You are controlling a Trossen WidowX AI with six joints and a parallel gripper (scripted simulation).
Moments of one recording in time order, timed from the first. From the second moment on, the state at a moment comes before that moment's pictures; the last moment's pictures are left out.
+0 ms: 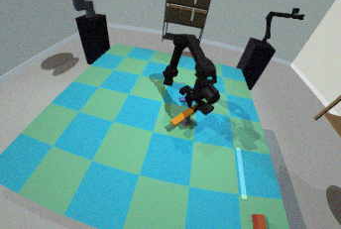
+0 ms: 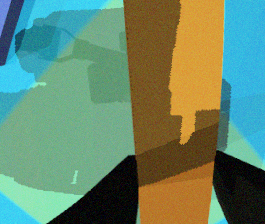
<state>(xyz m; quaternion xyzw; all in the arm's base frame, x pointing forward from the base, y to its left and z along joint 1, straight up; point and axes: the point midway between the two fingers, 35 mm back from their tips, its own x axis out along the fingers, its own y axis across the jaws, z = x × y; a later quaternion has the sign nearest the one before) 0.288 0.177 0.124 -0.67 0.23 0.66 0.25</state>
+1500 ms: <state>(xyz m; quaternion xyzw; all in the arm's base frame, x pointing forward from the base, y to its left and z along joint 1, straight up) 0.288 0.177 0.120 -0.67 0.23 0.66 0.25</state>
